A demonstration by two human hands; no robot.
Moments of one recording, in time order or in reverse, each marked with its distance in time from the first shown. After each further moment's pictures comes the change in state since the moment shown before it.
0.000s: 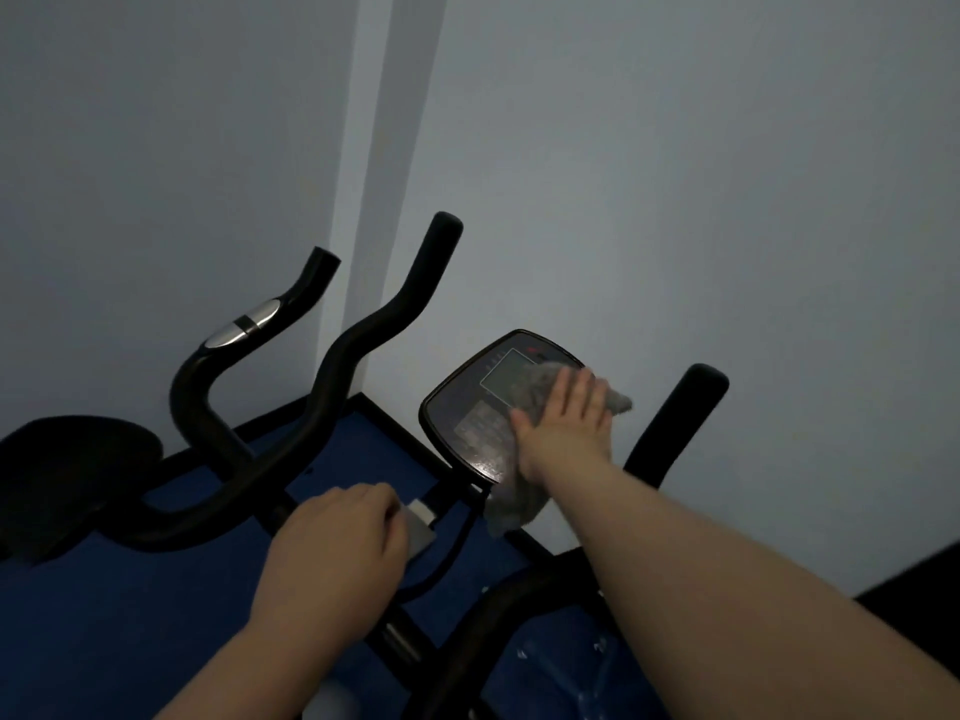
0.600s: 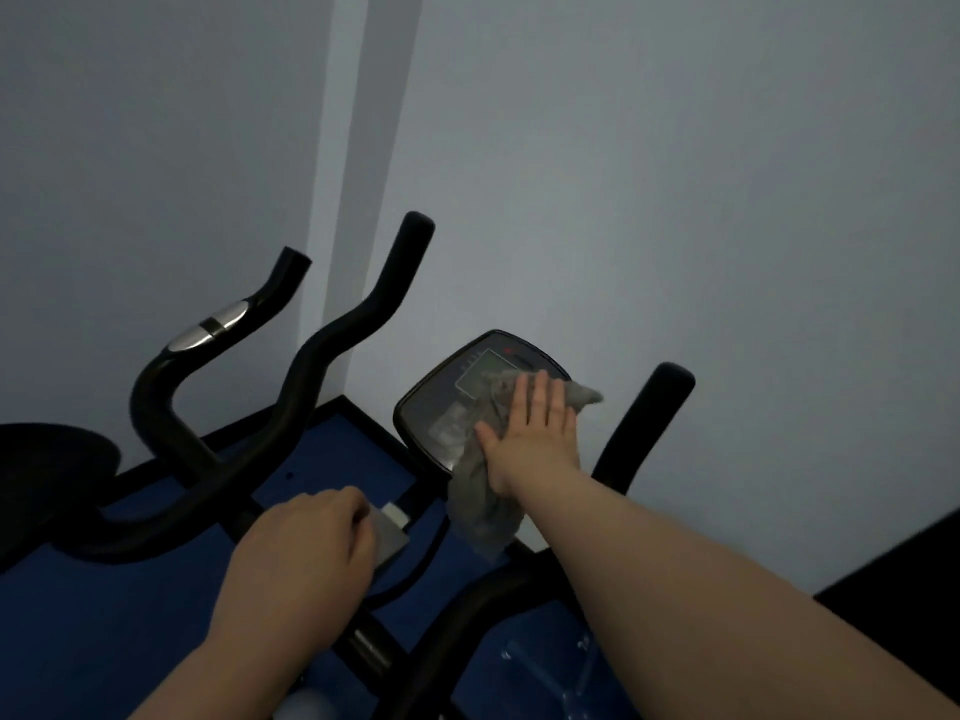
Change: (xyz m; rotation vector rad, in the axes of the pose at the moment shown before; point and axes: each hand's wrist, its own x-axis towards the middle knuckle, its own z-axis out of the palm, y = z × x) left_hand 0.001 0.001 -0.002 -0.012 0.002 -0.001; right_hand -0.014 0.002 0.000 -0.101 -0.002 -0.126
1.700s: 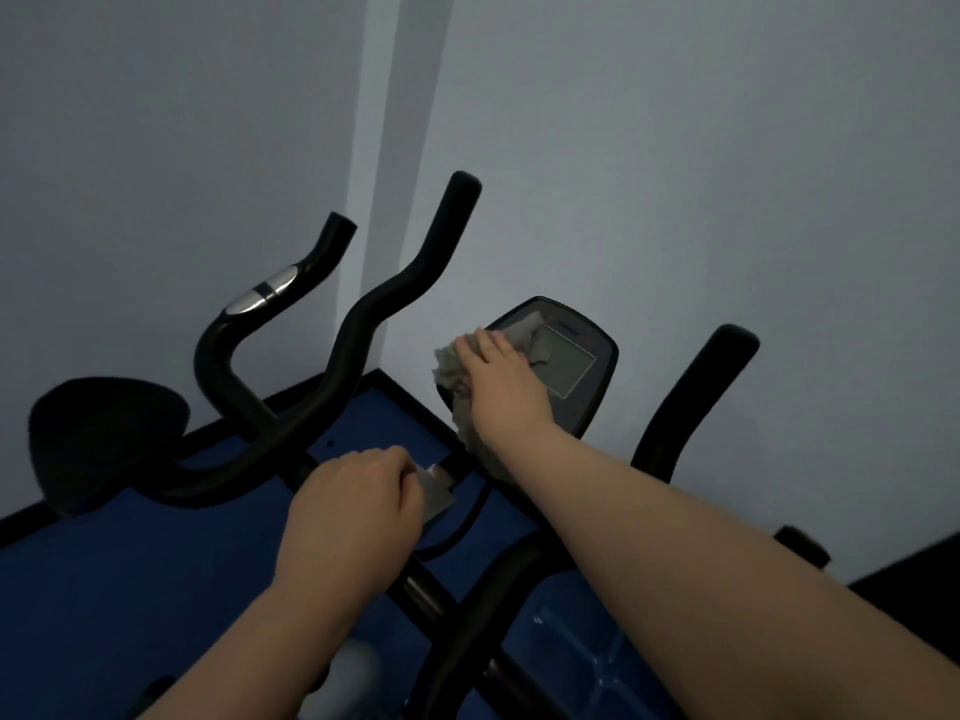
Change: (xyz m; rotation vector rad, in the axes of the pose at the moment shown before) left_hand -0.003 -0.003 0.004 0.005 0.068 -0.021; right_hand 0.002 -0.056 0.001 0.135 0.291 -0.422
